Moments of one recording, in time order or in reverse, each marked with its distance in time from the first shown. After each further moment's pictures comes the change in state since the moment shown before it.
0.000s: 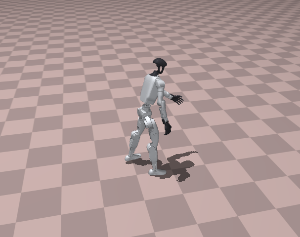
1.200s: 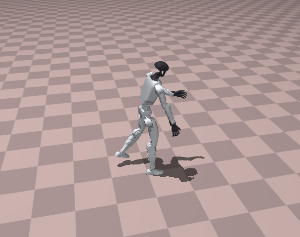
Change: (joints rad) left arm 0.262 -0.047 -0.148 -0.569 -0.181 -0.119 0.226; right arm -0.343 -0.168 -0.134 0.223 0.084 0.149 -0.089; waist -0.082 0.292 0.008; left_leg 0.068 0.001 0.109 0.570 -0.050 -0.010; right_leg 0.131 -0.051 0.027 0.056 -0.105 0.001
